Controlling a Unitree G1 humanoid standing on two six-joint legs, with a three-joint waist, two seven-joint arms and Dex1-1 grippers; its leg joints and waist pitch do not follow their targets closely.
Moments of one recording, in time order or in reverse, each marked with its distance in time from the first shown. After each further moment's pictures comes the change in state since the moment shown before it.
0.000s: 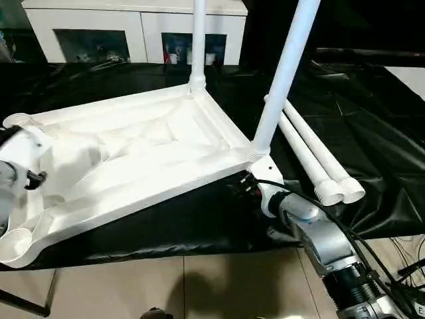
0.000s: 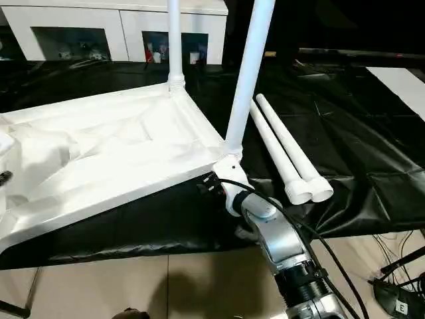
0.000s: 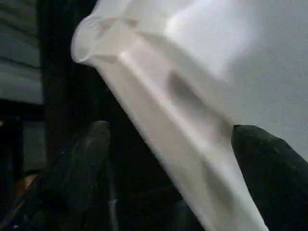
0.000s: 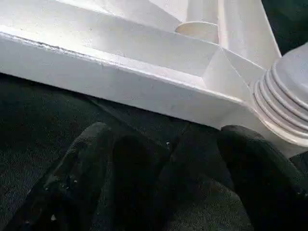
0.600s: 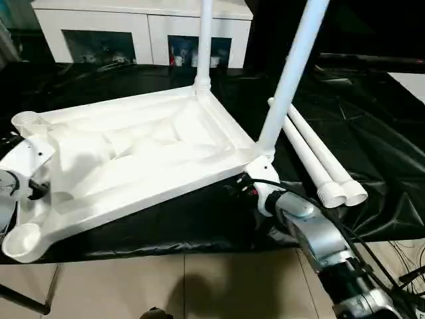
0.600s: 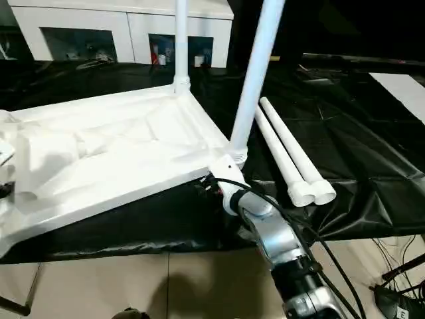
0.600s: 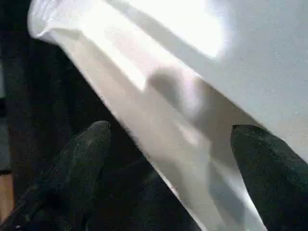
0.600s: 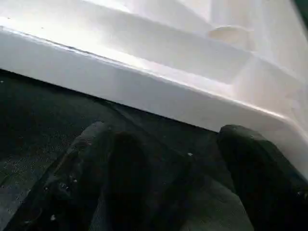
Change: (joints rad) left arm 0.038 -0.021 -0.059 -0.020 -0.024 0.002 -0.113; right arm -0.070 0.033 0.019 0.150 -0.019 -0.046 0.016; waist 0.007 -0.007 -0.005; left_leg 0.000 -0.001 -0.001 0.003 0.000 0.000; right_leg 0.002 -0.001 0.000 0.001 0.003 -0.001
